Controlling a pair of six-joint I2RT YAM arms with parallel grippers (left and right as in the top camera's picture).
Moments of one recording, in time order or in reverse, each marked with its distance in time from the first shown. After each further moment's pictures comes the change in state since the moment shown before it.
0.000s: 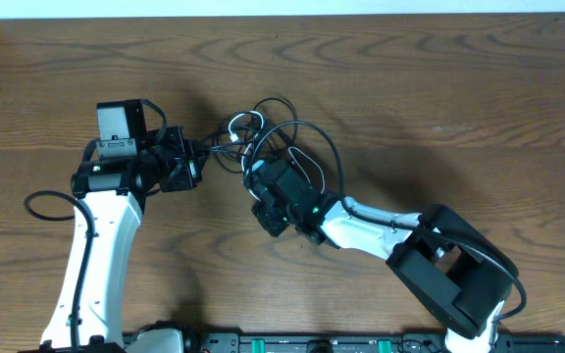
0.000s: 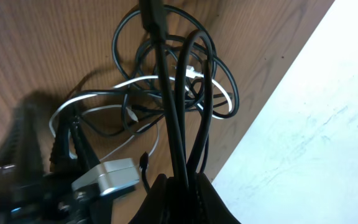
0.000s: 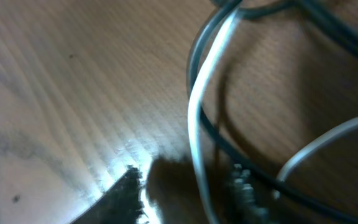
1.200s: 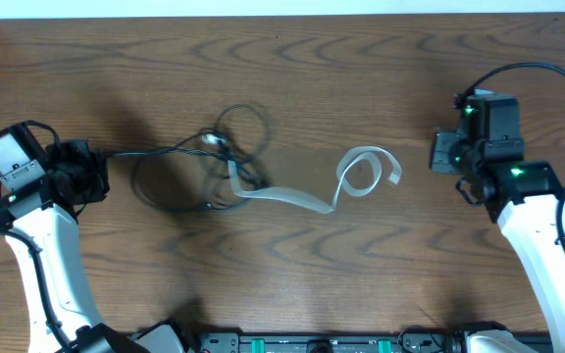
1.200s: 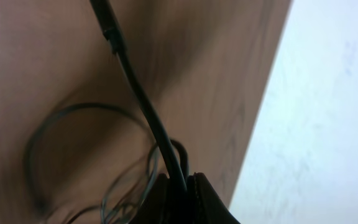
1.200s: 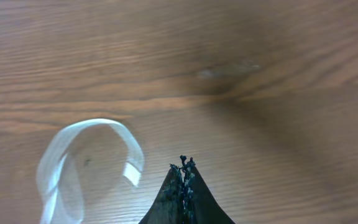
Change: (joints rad) left arm 0.468 0.000 0.000 0.055 -0.123 0.418; right arm -0.761 -0.648 0.003 -0.659 0.221 0.052
